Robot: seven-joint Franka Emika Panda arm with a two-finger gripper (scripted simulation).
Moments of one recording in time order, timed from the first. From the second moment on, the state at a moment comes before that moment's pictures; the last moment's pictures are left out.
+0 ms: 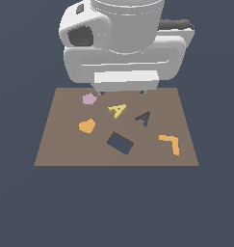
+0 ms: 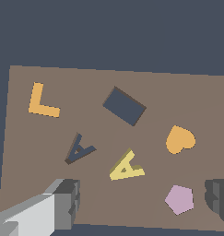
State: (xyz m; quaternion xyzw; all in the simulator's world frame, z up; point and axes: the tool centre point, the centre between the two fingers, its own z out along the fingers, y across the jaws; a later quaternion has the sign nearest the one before) arm 0.005 0.013 0.183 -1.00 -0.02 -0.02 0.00
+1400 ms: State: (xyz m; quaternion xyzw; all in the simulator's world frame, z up) arm -0.012 0.004 0.124 -0.98 0.21 -0.01 0.00
